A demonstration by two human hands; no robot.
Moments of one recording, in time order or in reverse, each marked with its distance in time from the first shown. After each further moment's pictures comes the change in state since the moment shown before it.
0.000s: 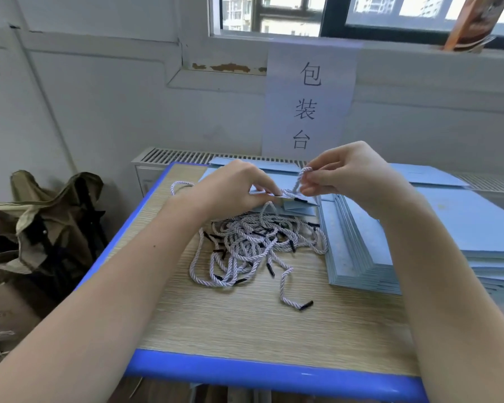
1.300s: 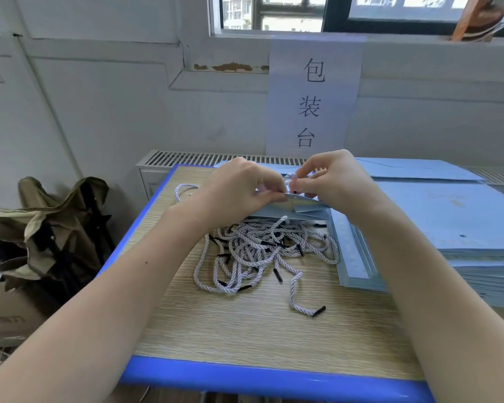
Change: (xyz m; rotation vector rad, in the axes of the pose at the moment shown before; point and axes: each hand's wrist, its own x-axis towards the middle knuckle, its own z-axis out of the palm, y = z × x) left_hand -0.011 0.011 -0.005 -0.014 0.132 0.155; right_hand 0.006 0.011 0.032 -0.223 0.082 -0.056
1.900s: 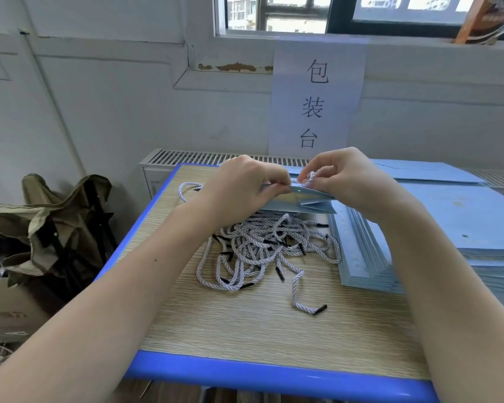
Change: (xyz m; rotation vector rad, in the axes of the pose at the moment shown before) left_hand 0.000 0.005 0.000 0.109 0.092 0.065; right_hand -0.003 -0.002 -0.017 -0.042 -0.126 -0.060
